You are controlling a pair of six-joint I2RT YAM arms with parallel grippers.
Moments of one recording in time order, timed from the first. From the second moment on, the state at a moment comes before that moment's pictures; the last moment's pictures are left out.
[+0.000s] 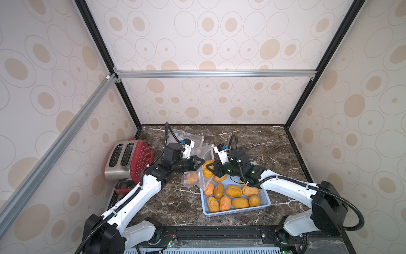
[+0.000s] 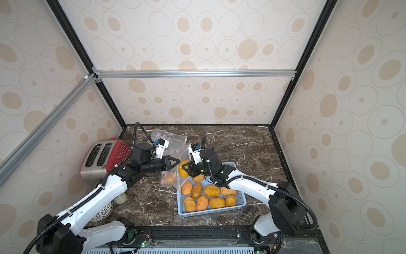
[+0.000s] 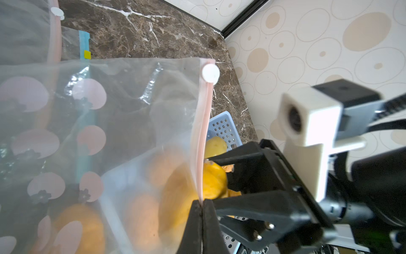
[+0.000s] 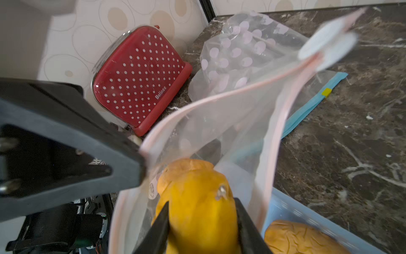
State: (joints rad) left arm -0.46 1.14 0.89 -0.30 0.49 -0.62; right arm 0.80 1.45 0.93 0.04 -0.23 0.42
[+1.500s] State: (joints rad) left arm -0.46 0.87 1.15 -0.83 -0.07 -0.45; right arm 0.81 1.10 0.90 -0.44 0.07 0.32
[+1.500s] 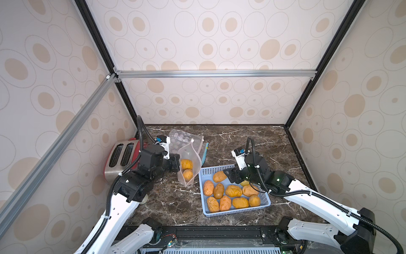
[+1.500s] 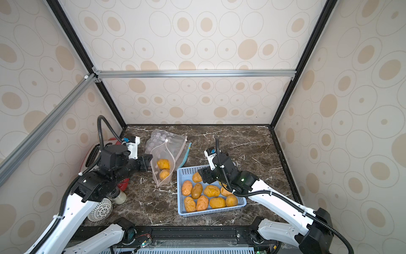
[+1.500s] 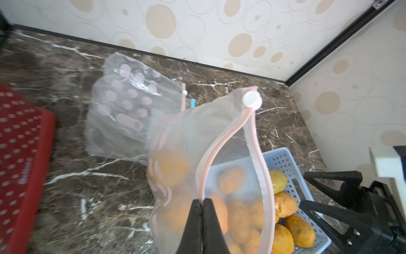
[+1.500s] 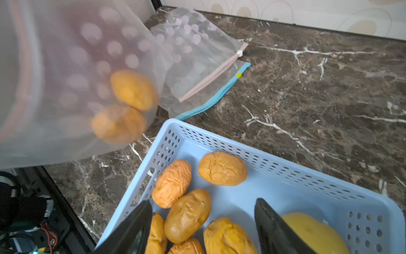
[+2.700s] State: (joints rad) left arm -0.46 0.88 0.70 -0.46 0.14 -0.39; right arm 0.82 1.57 0.95 -0.50 -0.22 0.52
